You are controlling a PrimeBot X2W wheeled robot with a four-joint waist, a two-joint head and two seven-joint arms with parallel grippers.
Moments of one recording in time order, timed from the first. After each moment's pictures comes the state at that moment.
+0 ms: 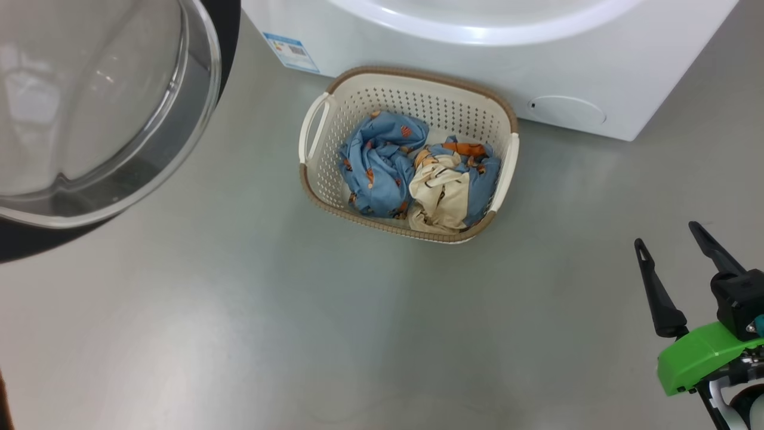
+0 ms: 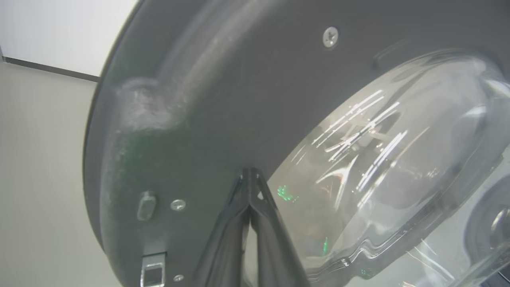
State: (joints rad) left arm -0.63 0.27 0.36 0.65 -0.64 0.01 -0.26; right arm -0.05 -0.22 -0.10 -0.22 -0.03 0.13 0.12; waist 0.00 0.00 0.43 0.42
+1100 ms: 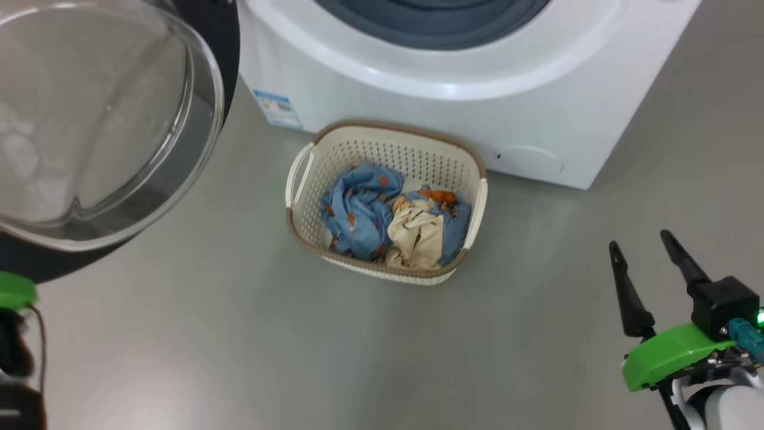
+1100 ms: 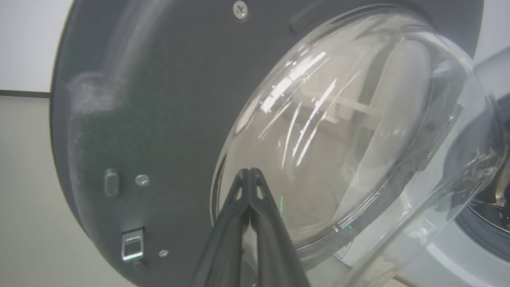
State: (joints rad) left arm -0.58 0.23 0.34 0.67 -0.40 -0.12 -0.26; right arm -0.10 -0.11 -0.12 -0.05 -0.02 0.13 -0.02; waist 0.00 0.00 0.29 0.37
